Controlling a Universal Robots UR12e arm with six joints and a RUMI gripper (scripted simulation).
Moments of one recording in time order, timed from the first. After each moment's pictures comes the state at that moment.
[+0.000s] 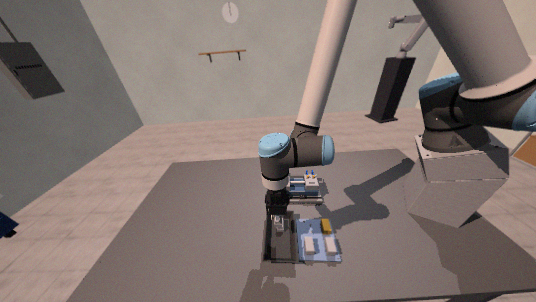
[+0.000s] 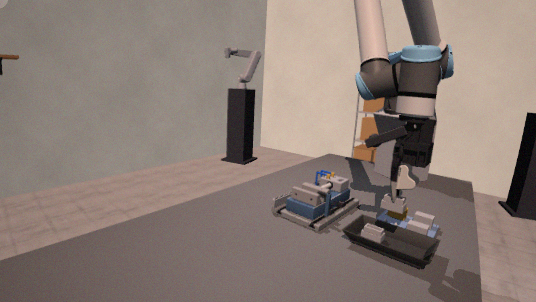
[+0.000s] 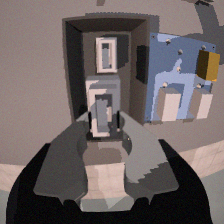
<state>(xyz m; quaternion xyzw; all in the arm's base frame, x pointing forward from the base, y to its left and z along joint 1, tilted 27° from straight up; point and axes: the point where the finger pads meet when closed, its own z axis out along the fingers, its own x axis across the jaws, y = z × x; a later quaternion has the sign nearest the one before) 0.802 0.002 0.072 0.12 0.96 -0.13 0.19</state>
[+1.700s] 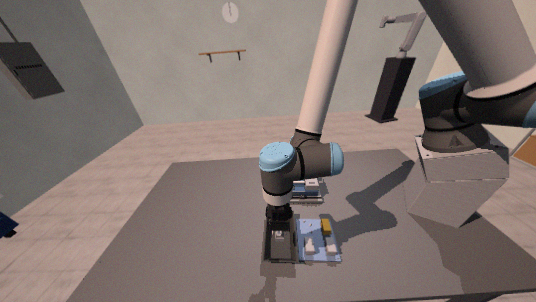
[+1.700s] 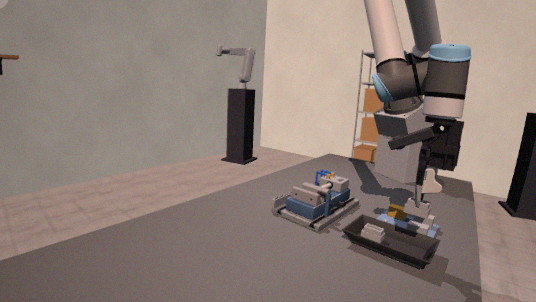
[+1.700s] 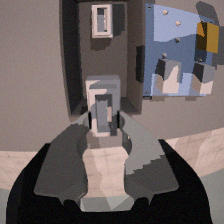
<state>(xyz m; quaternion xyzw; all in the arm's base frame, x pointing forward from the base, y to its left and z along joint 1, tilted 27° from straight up) 0.812 0.061 0.061 0.12 0.96 -0.13 0.20</state>
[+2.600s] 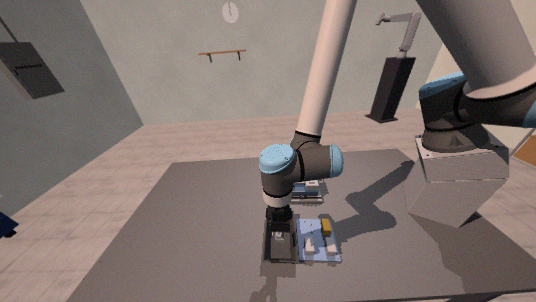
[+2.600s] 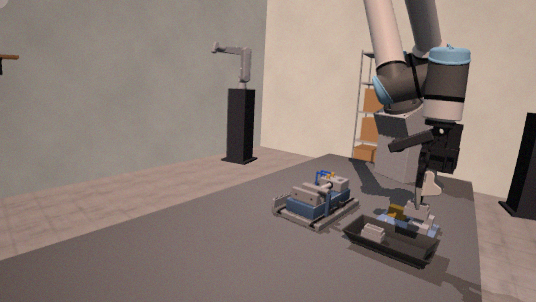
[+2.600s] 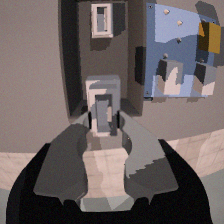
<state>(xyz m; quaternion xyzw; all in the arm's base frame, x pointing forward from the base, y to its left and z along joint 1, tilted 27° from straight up) 0.814 0.059 0.055 0.12 0.96 -0.13 0.20</state>
